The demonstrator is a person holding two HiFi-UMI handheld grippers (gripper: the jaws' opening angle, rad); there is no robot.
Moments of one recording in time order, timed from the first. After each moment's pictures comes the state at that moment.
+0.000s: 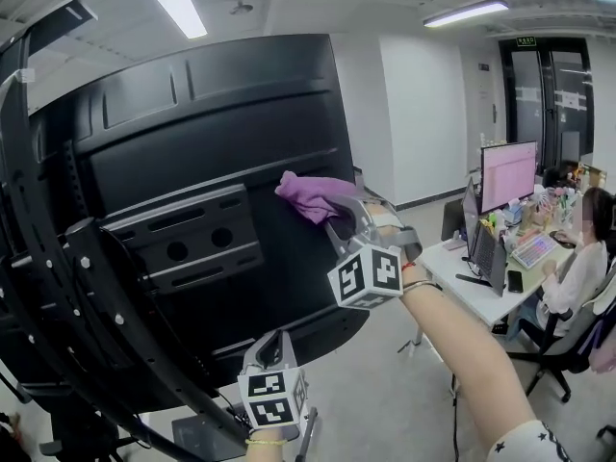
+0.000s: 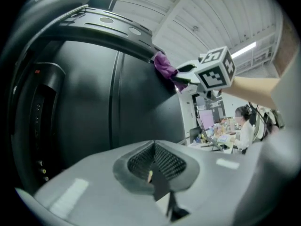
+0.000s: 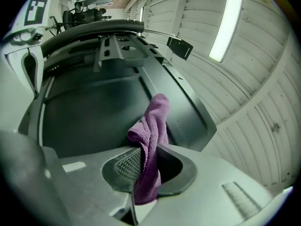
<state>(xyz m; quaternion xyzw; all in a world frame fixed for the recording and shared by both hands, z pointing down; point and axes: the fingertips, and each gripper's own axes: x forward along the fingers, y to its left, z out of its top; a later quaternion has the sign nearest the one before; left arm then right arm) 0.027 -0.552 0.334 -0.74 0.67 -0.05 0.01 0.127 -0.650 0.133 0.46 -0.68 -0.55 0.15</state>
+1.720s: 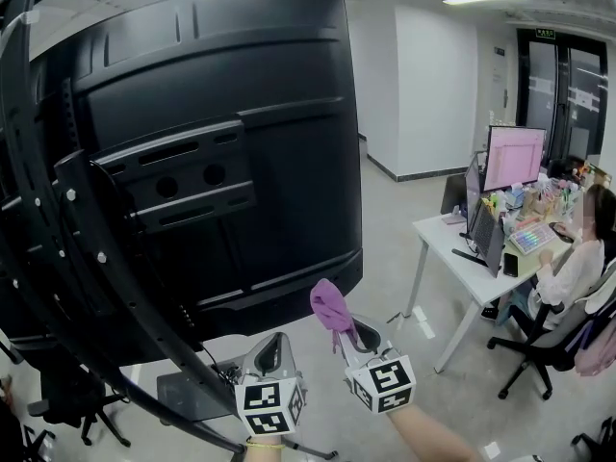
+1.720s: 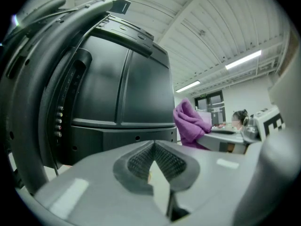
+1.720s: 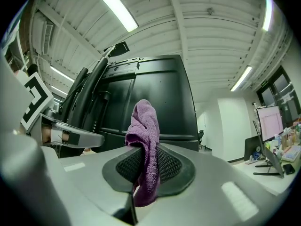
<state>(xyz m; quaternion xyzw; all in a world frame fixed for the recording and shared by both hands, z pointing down) 0.045 -0.491 0.411 -0.73 0.68 -0.02 -0.03 0.160 -0.529 0.407 0.43 -0.90 -0.06 -0.02</state>
